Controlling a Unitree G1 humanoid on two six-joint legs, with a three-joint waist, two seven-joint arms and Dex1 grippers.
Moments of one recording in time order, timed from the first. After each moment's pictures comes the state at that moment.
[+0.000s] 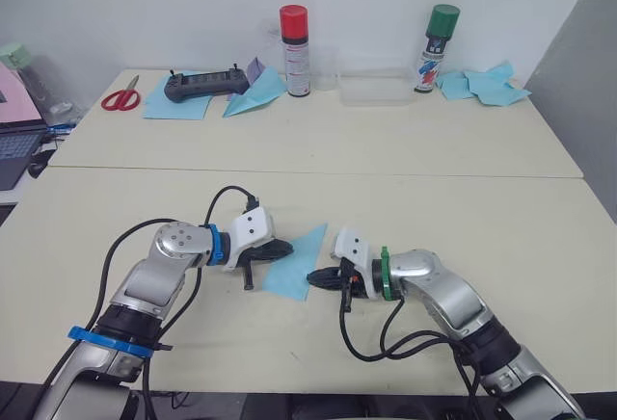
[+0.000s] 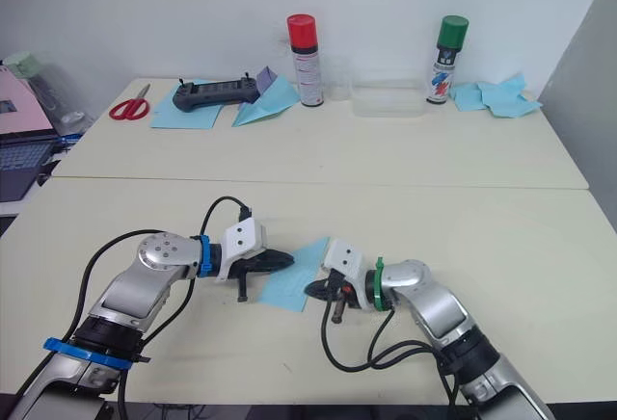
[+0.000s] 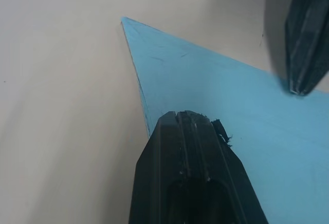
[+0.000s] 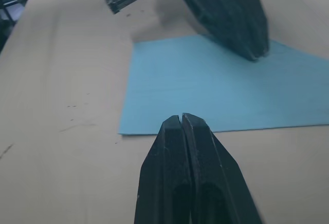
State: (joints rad) left arm -0.39 0.68 -0.23 0.11 -0.12 0.19 -1.12; right arm -0.38 -0.32 0.50 -0.08 0.17 0.55 0.95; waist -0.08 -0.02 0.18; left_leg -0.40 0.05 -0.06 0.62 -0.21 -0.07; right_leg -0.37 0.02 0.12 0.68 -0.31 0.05
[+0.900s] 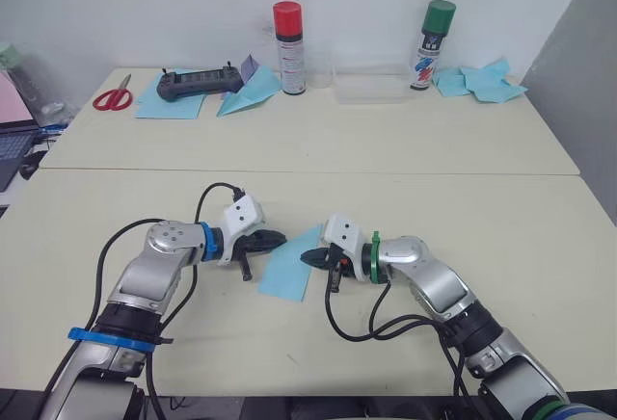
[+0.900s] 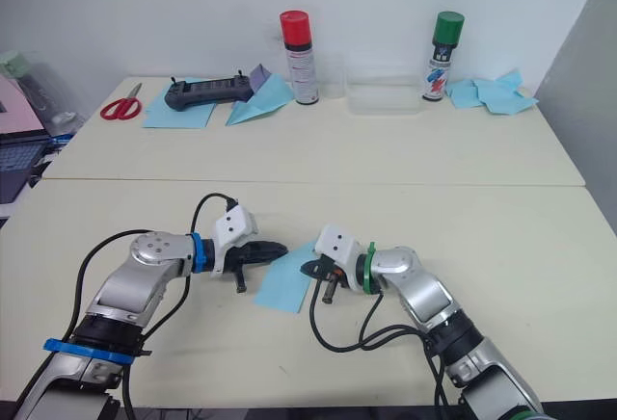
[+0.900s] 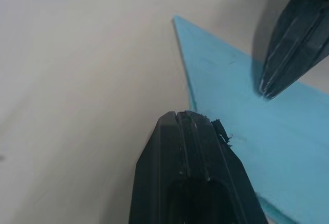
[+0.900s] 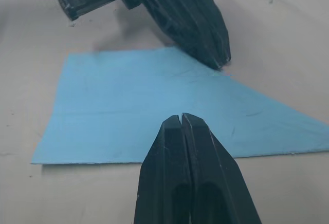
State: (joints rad) left arm -0.40 0.67 -0.12 0.17 -0.19 0.29 -1.10; right arm -0.48 -0.25 0.47 0.08 0.09 0.40 0.83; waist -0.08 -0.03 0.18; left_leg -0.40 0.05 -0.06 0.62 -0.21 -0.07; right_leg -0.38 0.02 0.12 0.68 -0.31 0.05
